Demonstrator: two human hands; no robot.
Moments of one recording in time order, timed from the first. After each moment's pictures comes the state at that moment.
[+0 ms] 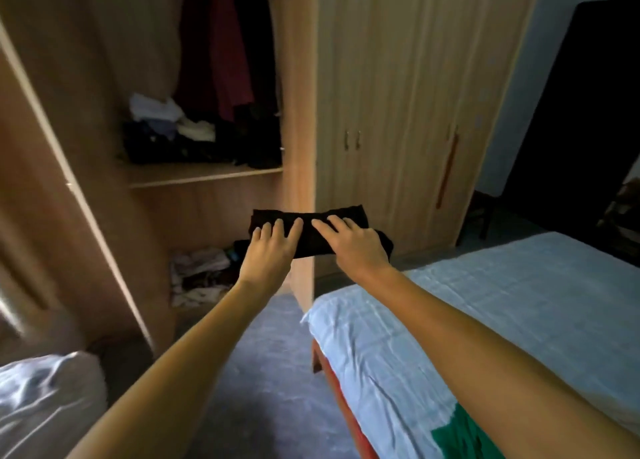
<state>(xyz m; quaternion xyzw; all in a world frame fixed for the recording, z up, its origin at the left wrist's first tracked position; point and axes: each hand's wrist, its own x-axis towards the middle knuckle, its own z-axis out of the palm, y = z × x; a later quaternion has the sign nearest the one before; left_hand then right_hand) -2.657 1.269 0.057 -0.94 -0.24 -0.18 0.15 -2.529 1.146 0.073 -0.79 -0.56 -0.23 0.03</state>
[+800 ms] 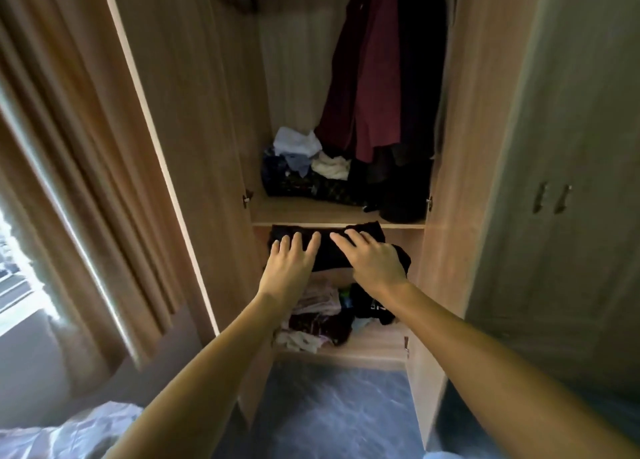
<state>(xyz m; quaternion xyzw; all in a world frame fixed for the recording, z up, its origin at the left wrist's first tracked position) -2.552 1.630 0.090 -0.87 -0.44 -0.14 0.18 -2.383 1.586 0.089 -0.66 -0.71 -0.22 0.12</state>
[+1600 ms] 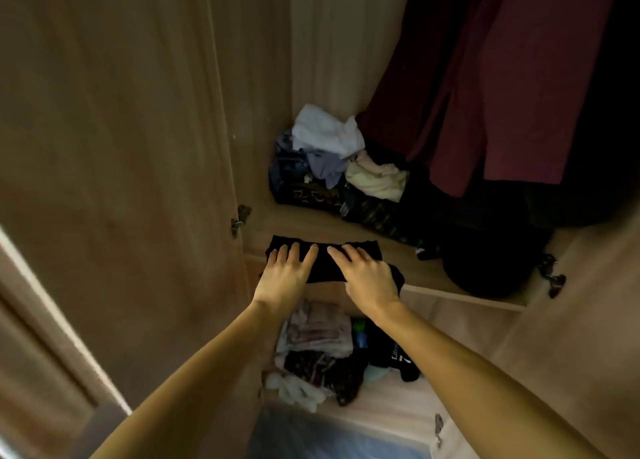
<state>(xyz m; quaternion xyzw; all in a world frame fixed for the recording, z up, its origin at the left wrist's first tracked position) -2.496 2.088 0.012 -0.86 -0.50 -0.08 0.13 -2.330 2.048 0.021 -0.66 -0.74 -0.16 0.06</state>
